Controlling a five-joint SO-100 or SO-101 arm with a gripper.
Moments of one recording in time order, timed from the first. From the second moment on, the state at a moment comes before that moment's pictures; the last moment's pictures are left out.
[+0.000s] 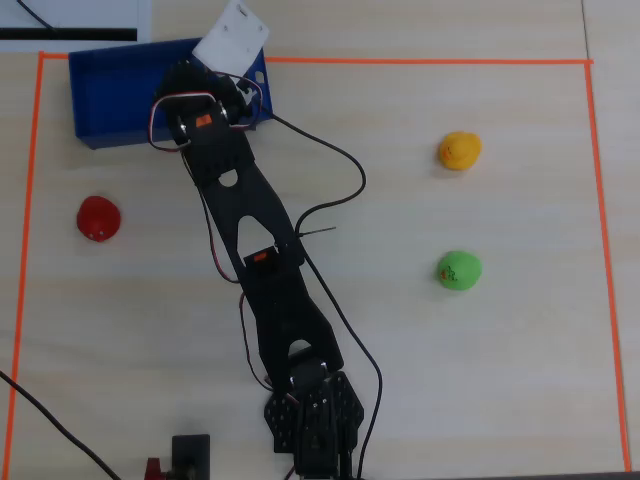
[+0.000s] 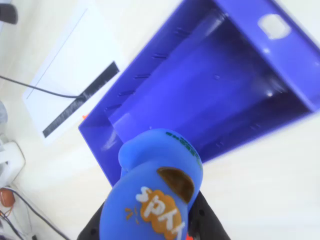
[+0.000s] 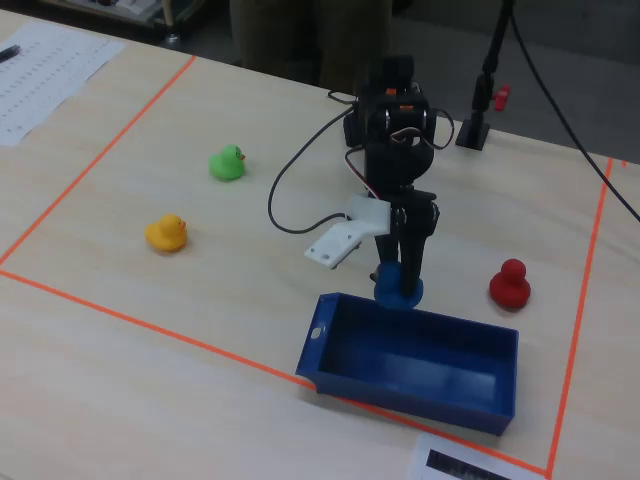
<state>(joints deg) -18.3 46.7 18.1 76.5 -28.3</state>
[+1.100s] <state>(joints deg) -7.5 131.5 104.2 64.6 -55.5</state>
